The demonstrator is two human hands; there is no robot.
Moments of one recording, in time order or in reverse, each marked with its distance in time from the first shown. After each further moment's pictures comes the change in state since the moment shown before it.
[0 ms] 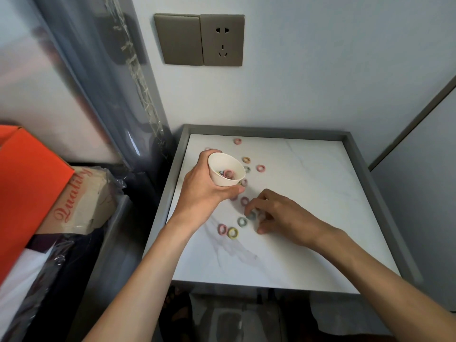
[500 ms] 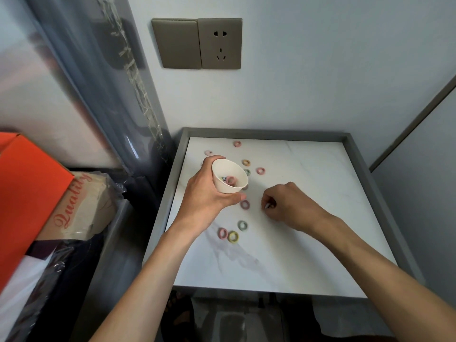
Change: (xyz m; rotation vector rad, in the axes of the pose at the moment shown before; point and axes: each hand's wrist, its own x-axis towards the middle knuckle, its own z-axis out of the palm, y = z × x) left_hand 0.001 -0.005 0.004 0.009 -0.057 0.002; right_hand 0.017 -0.003 -0.021 -0.180 0.131 0.205
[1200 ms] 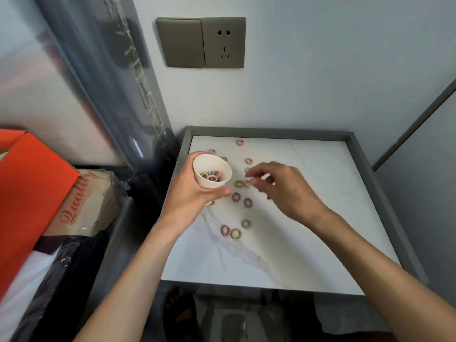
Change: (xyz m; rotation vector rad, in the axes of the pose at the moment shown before) left_hand -0.003 -0.011 -0.029 -0.138 0.044 -0.002; right_hand -0.006 -0.035 -0.017 0.354 0.271 -0.112
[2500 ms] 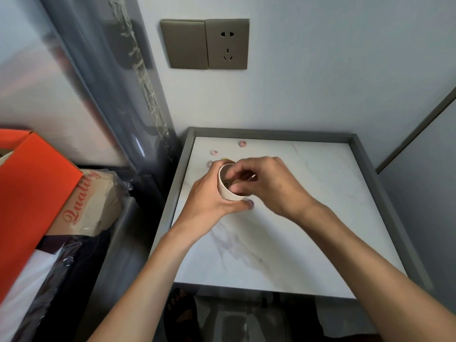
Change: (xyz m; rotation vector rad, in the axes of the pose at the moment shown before) left_hand -0.011 0.013 0.022 0.108 -0.168 0.006; right_hand 0.008 -0.037 0.001 0.251 -0.130 -0.116
